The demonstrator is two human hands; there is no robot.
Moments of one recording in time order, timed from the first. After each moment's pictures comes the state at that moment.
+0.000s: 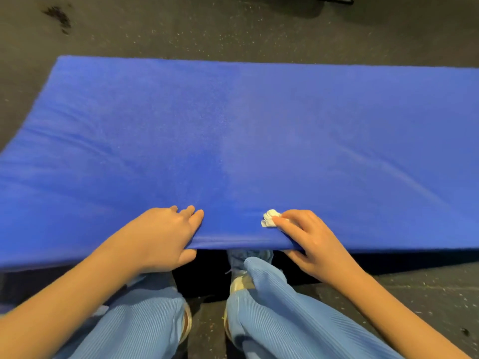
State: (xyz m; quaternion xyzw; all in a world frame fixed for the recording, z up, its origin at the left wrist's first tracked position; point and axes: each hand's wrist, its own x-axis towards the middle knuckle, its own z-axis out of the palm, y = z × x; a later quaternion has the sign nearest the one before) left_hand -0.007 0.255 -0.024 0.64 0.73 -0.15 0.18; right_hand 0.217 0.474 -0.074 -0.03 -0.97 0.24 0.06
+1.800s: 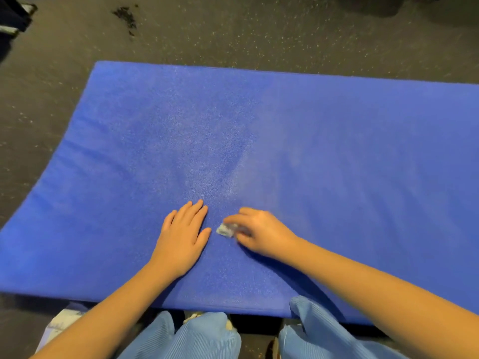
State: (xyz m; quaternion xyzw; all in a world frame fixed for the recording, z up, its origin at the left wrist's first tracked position) left_hand -0.066 0.188 -0.119 0.36 0.91 0.06 0.19; right_hand 0.020 0.386 -0.098 0.04 -0.93 0.35 -0.11
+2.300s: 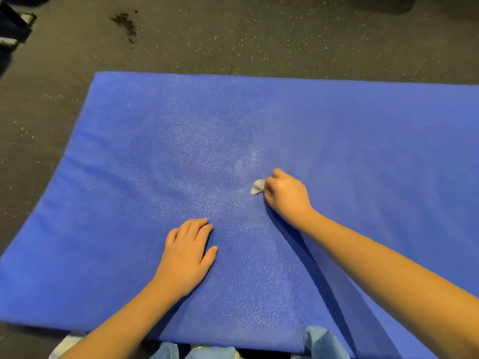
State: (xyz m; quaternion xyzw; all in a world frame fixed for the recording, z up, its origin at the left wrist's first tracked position) left_hand -0.080 0.194 -0.117 0.38 0.90 0.05 0.19; right_hand -0.053 0.460 -0.128 -0.14 -0.96 0.23 0.00
